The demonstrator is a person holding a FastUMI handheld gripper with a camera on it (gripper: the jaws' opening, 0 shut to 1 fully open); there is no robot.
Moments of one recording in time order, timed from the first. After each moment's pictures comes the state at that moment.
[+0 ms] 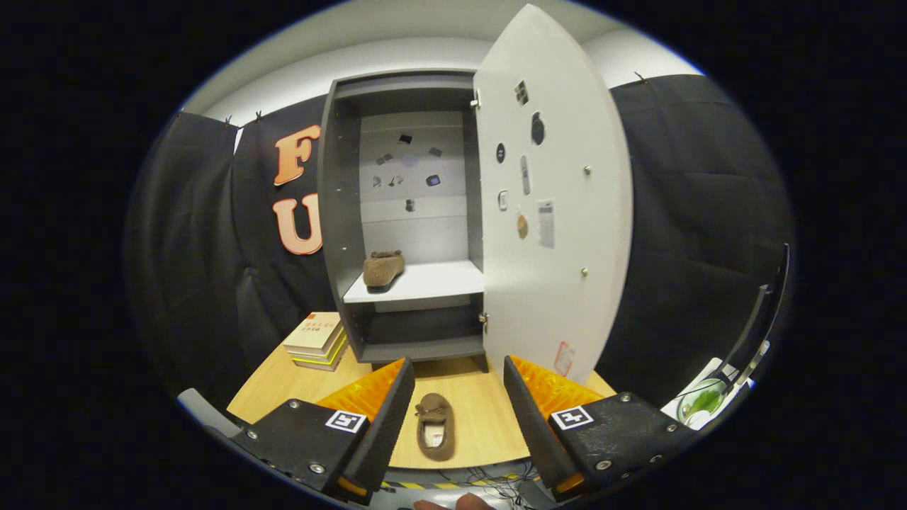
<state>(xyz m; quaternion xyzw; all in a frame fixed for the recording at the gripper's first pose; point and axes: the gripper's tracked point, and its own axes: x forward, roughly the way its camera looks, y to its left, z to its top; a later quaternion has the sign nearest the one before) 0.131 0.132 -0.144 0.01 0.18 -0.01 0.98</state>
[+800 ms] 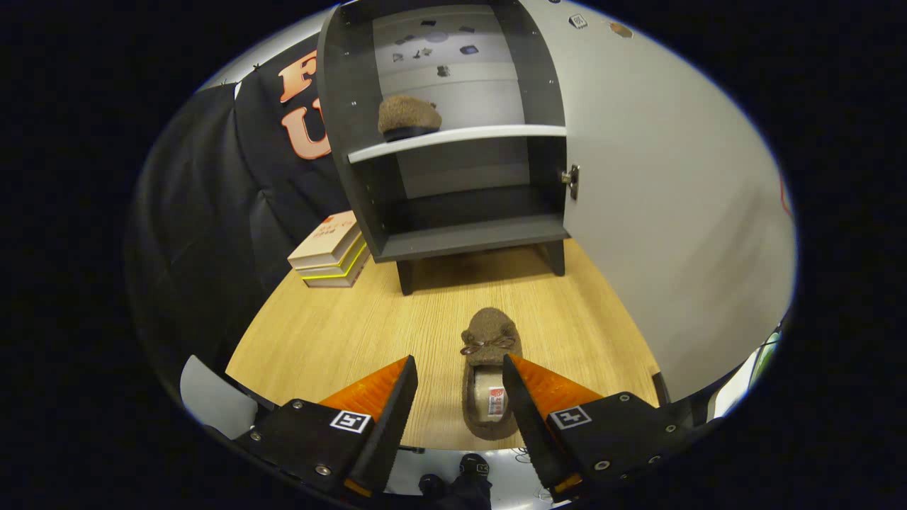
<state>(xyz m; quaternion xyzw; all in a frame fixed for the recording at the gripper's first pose) 0.183 0.205 -0.388 0.04 0.38 0.08 0.92</state>
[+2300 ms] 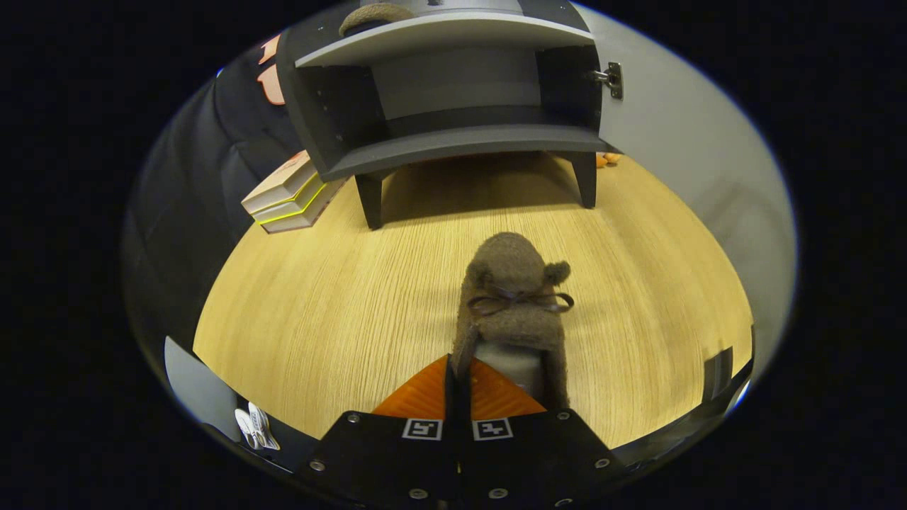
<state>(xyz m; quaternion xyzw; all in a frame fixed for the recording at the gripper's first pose) 0.222 0.204 -0.492 0.03 0.46 0.07 0.89</state>
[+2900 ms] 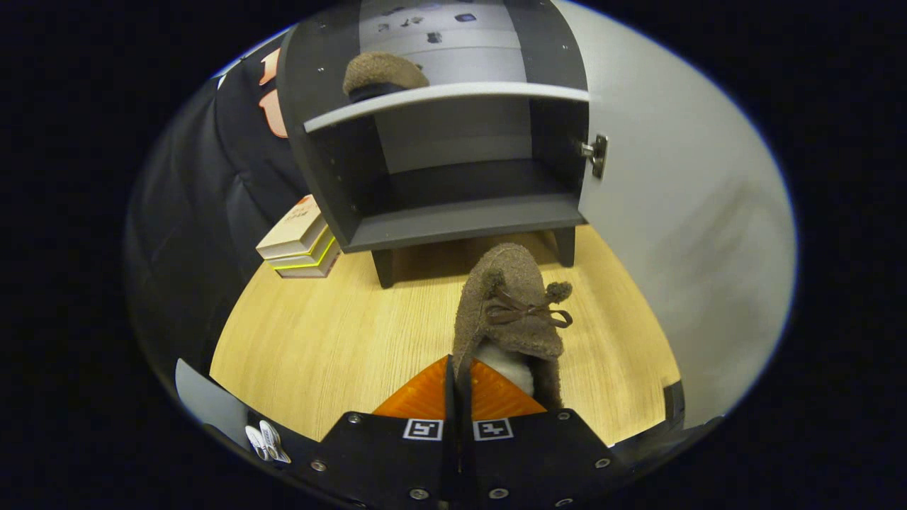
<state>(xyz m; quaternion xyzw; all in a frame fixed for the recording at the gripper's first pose) 0.244 0.202 -0.391 0.01 0.39 0.05 0.92</state>
